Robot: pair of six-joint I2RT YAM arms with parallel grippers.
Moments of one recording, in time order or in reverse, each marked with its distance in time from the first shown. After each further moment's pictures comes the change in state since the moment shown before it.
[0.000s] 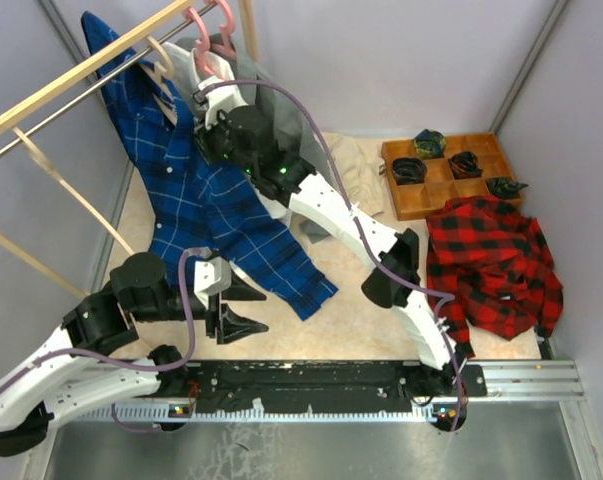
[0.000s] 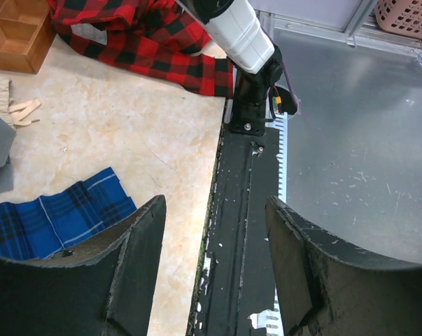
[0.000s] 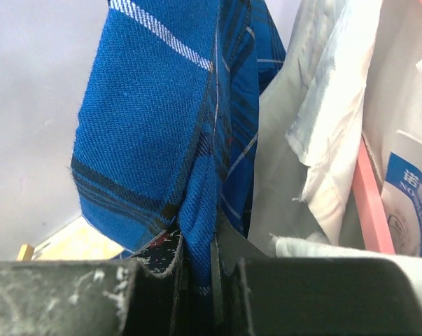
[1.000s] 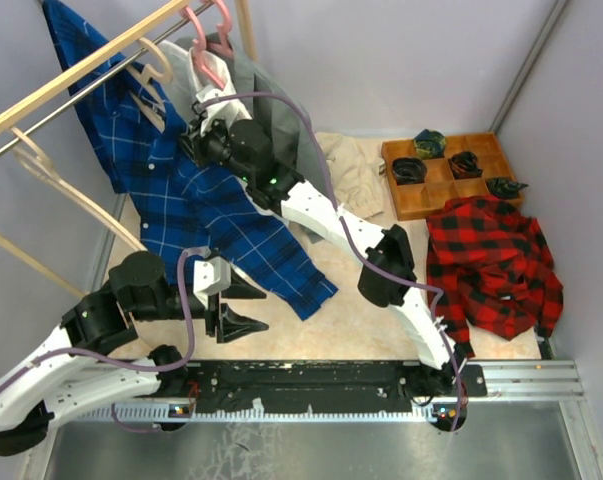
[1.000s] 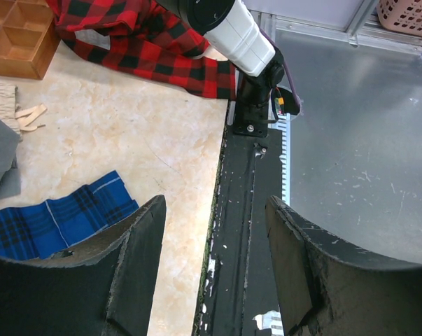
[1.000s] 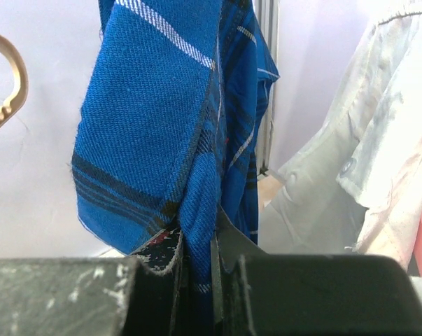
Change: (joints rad) left arm 0.000 0.008 0.012 -0.001 0.000 0.019; right arm 0.005 0.016 -0.154 0.365 -0.124 0.014
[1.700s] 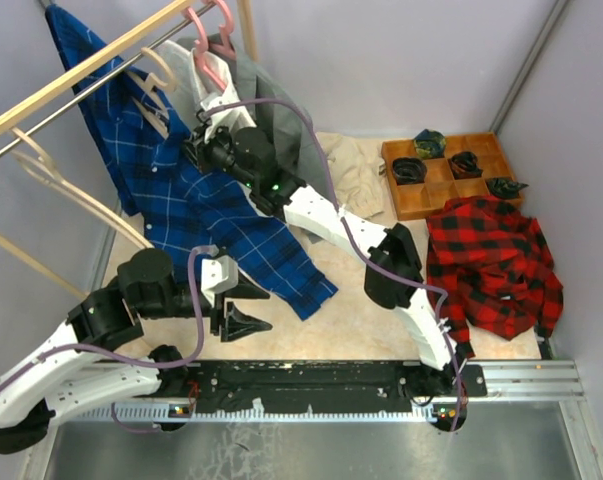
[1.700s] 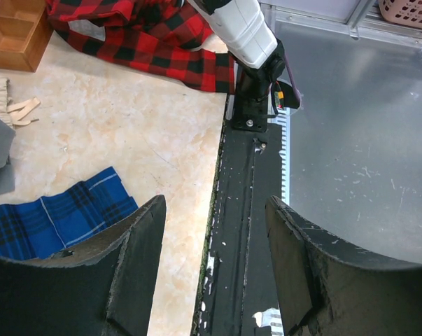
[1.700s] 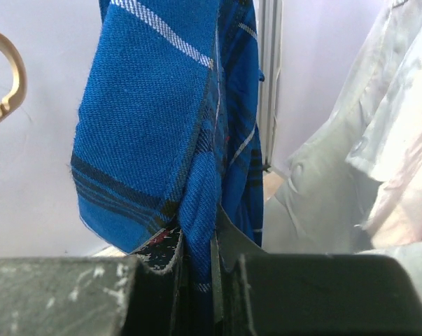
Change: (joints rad) left arm 0.000 0.030 0.000 0.002 0.008 0.004; right arm 0.001 -0.063 -0.141 0.098 -0.007 0.001
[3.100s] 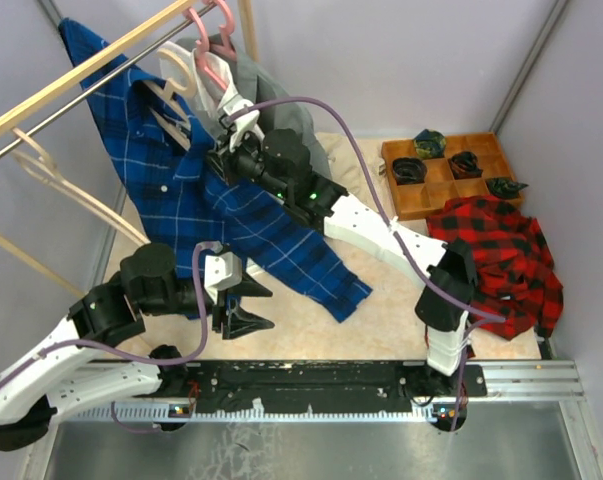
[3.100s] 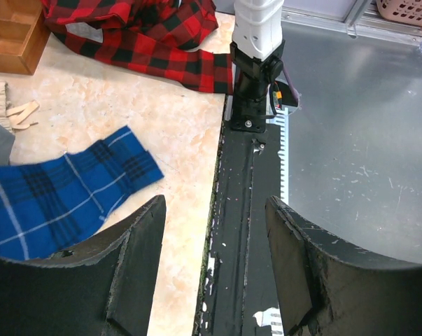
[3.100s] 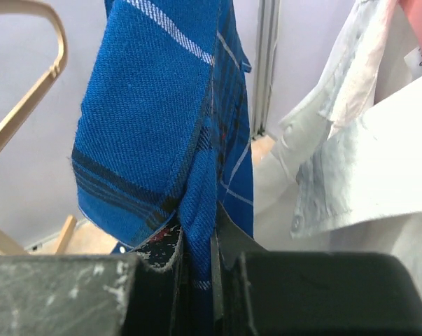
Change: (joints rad) left arm 0.000 0.042 0.044 -0.017 0.011 0.012; right arm 0.024 -0.389 -0.341 -0.177 0.033 -0.050
